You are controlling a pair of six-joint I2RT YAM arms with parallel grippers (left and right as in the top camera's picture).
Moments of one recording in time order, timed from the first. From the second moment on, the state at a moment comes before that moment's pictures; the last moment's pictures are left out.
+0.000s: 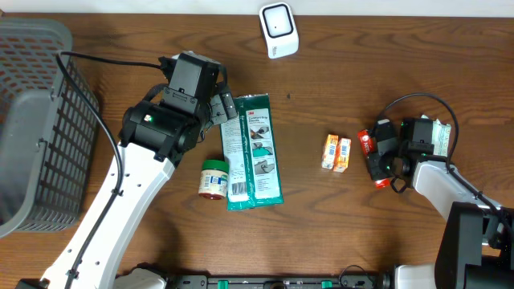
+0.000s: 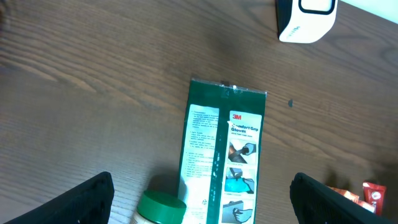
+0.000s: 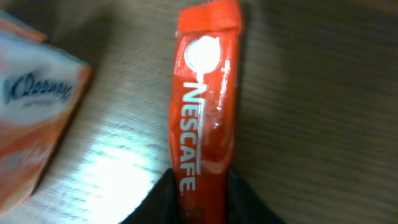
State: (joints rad) left arm -0.41 1.42 1.43 -0.96 -0.20 -0.64; right arm -0.11 1.59 0.68 -0.27 -0.16 -0.35
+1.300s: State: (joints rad) left arm -0.41 1.42 1.43 -0.96 -0.20 -0.64; right arm -0.23 1.43 0.74 -0.21 0.15 -0.22
